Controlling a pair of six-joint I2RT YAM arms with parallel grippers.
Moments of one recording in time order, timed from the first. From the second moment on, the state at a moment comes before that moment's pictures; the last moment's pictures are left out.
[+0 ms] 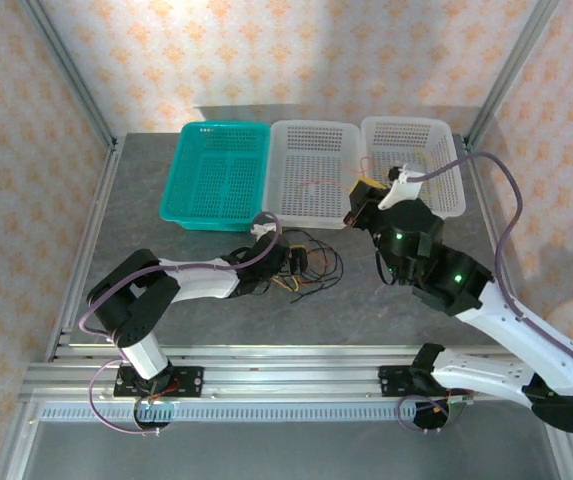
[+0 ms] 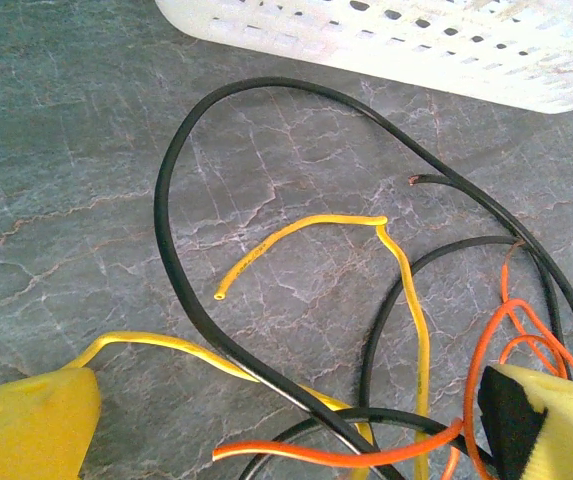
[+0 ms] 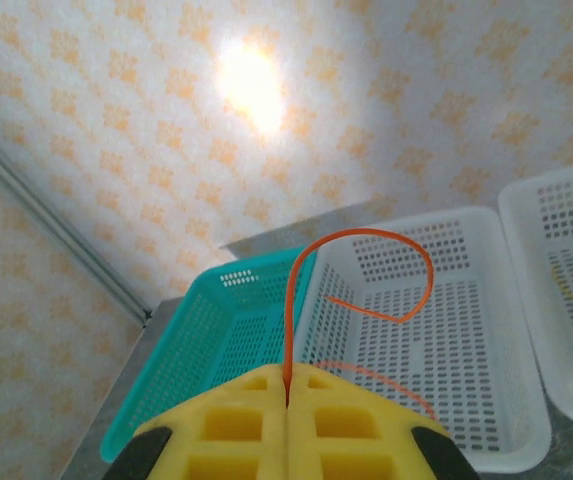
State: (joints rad) left arm -0.75 1.69 0.80 0.08 -0.21 -0.78; right arm 0.90 0.94 1.18 -0.38 0.64 0.54
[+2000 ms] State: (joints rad) left arm -0.51 1.60 1.06 0.22 -0.17 -0.60; right arm 0.49 1.85 1.61 -0.21 0.34 0.48
